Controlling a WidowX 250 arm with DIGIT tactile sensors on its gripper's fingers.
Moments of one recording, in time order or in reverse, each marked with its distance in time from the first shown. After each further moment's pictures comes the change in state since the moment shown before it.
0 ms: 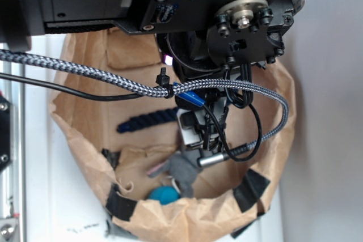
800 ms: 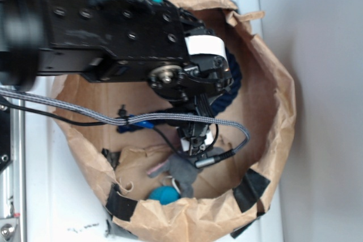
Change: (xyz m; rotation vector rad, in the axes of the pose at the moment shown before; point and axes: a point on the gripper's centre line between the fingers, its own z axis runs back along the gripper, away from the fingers) arm 0.008 0.002 -0.084 -0.032 -0.188 0.013
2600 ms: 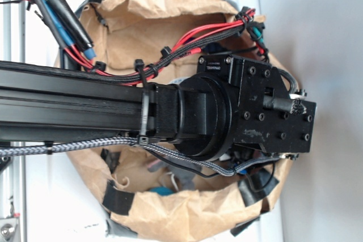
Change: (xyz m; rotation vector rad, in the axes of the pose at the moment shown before) arm 0.030 -0.018 -0.045 0.273 0.206 -0.095
